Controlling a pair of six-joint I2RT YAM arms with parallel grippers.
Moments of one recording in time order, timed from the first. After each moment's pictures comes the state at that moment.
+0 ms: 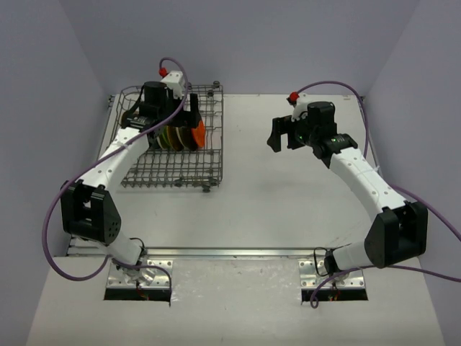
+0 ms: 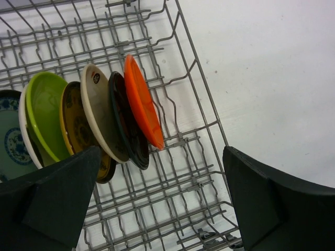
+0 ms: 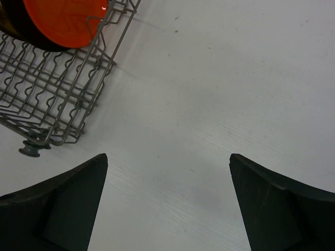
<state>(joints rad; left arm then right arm) -0.20 1.57 1.39 -0.33 0.12 -0.10 0.26 1.42 1.14 -0.30 -0.22 0.04</state>
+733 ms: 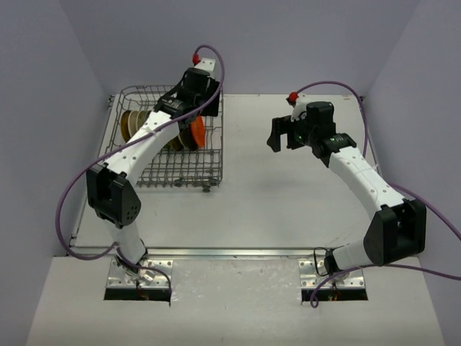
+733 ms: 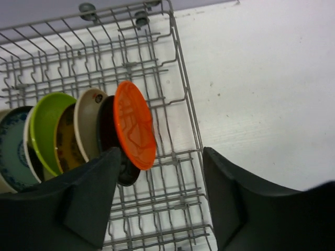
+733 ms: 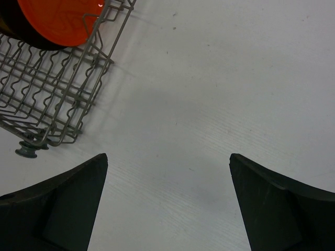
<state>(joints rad) -0.42 1.77 1.77 -0.55 -0.28 -0.15 0.26 1.43 1.14 -0.30 -0.21 0.05</state>
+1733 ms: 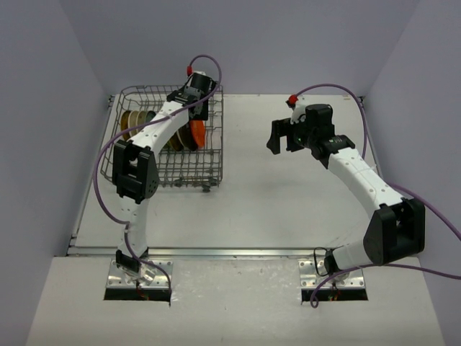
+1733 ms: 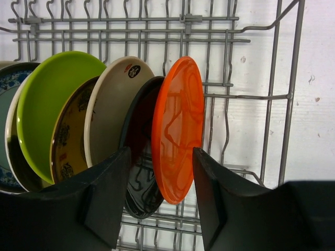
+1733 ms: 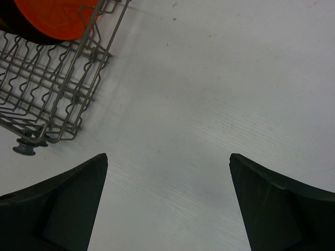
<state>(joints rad) -0.34 2.11 1.98 -0.71 -0.43 -0.25 0.26 1.44 1.11 -0.29 -0.22 0.06</state>
